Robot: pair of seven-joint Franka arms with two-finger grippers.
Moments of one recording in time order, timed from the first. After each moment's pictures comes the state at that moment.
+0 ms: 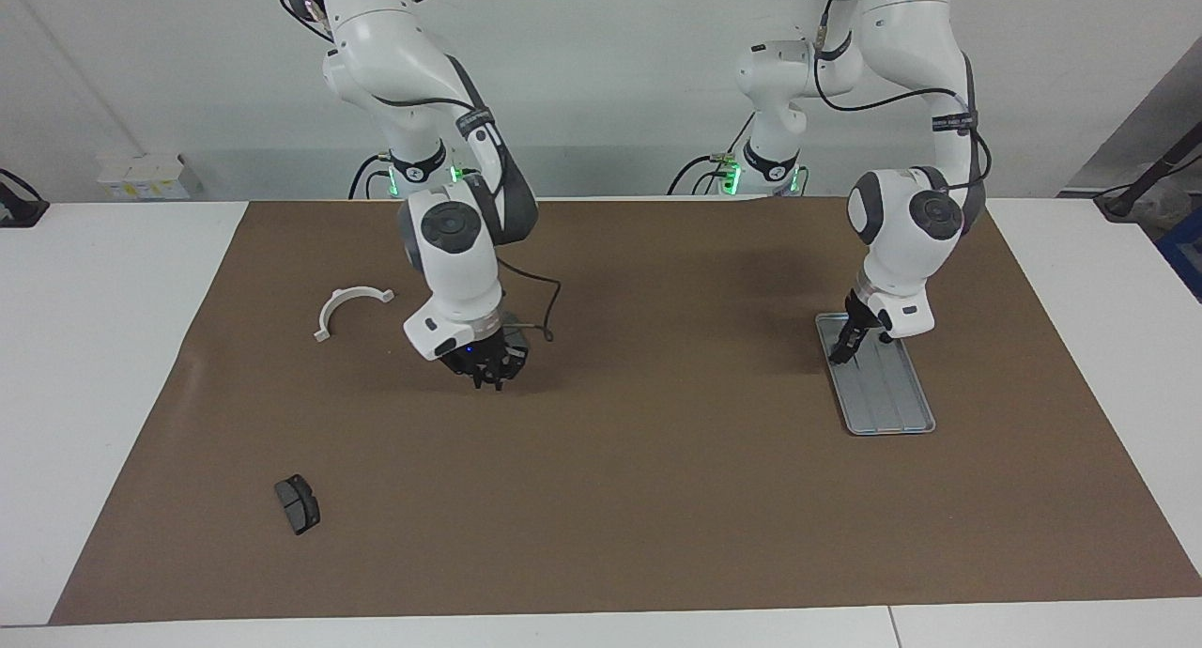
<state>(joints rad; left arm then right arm) -0.03 0.14 -0.02 -2.24 0.01 2.37 -0.97 0.19 0.34 0.09 -1.89 -0.09 2.28 0.49</state>
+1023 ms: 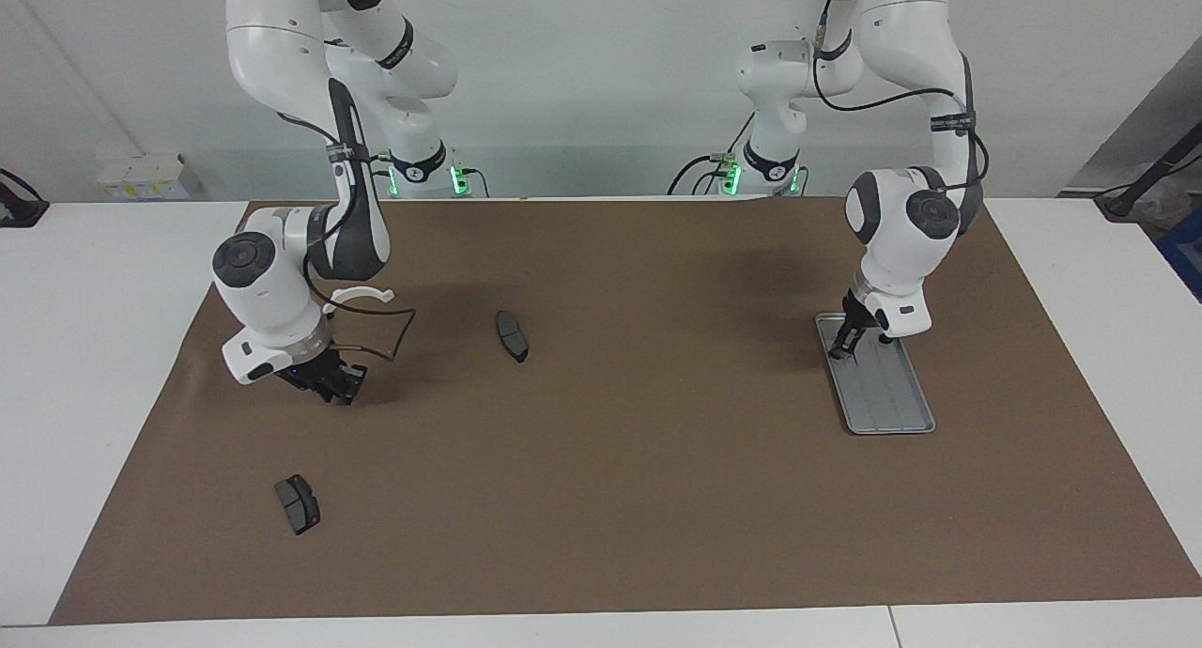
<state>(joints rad) -0.03 0.14 -0.03 -2.24 0.01 2.38 -0.97 -0.16 0.34 0.09 -1.97 -0.09 2.32 0.15</state>
